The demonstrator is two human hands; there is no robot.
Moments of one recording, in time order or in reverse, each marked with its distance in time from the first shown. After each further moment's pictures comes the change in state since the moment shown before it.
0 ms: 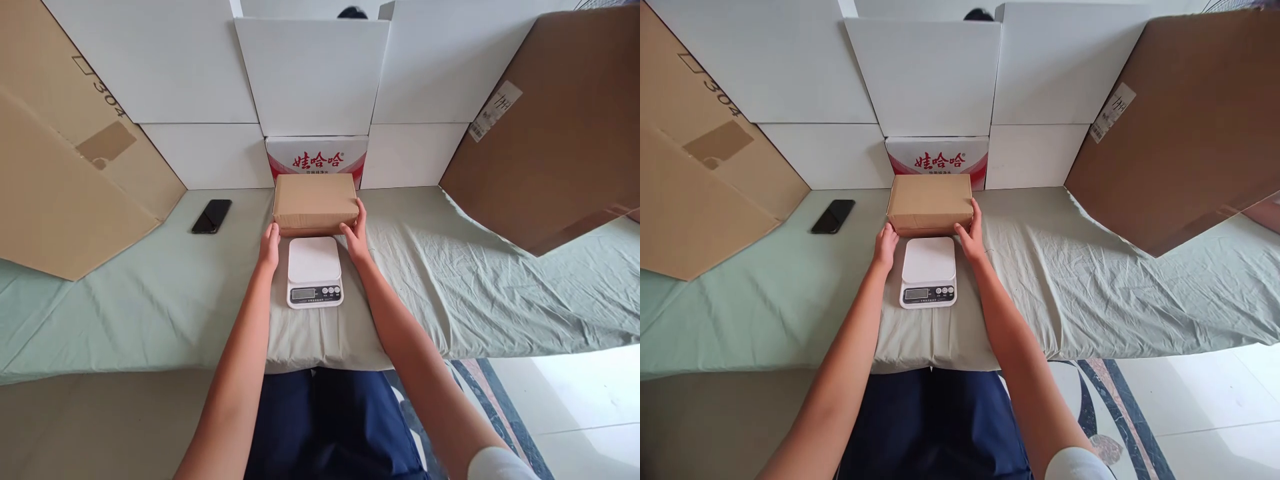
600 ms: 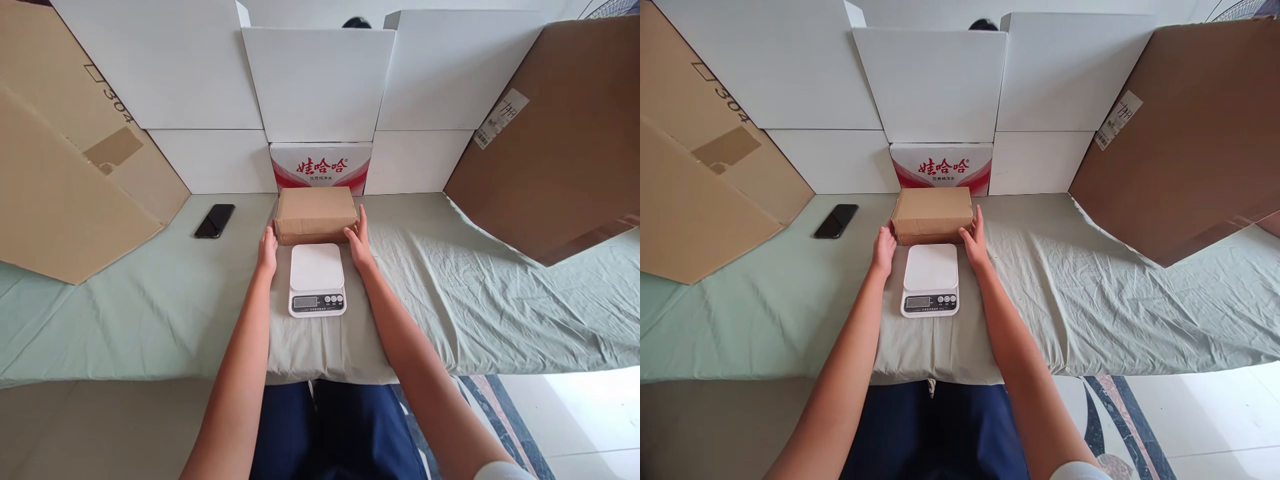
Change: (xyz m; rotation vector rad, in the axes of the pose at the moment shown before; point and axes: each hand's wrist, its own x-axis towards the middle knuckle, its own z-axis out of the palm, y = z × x) left_hand 0.008 0.004 -0.007 -0.025 0.097 -0.101; right_hand 0.008 0.010 -0.003 0.072 -0.043 0.189
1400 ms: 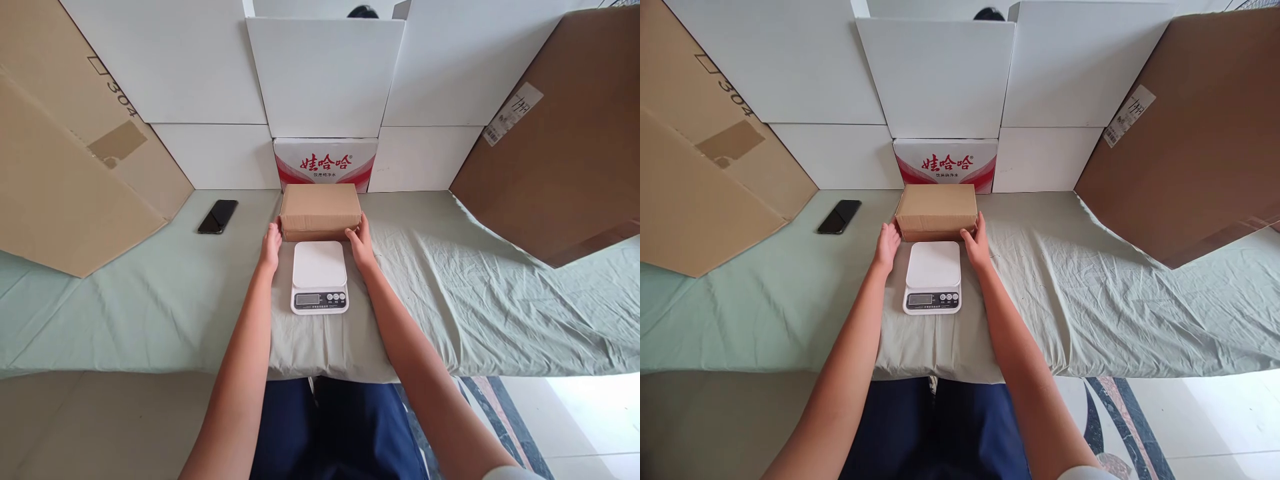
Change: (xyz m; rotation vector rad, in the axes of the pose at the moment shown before) left_hand -0.002 0.007 0.000 0.035 -0.073 -0.056; right_hand -0.010 -0.001 0.004 0.019 0.050 0.092
